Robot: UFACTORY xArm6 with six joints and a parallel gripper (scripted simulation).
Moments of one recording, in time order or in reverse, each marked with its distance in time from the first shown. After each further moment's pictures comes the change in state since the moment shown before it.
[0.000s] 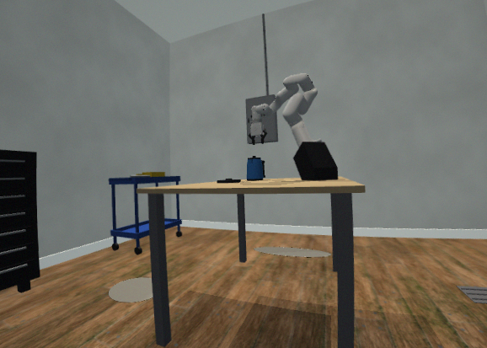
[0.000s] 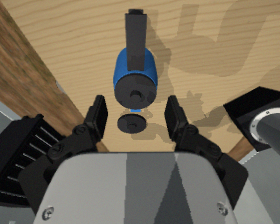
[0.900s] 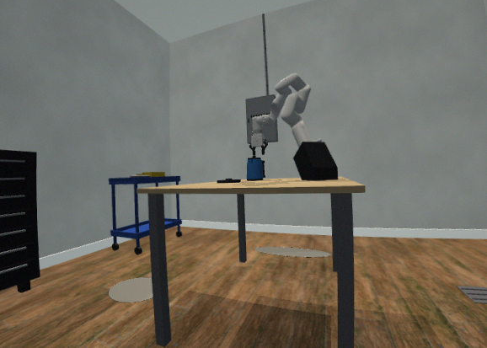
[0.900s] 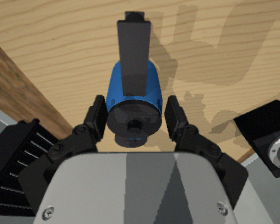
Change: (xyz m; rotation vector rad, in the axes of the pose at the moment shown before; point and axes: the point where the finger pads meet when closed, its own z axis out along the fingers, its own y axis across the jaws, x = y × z) arm 0.000 0.002 0.087 -0.002 -0.001 0.000
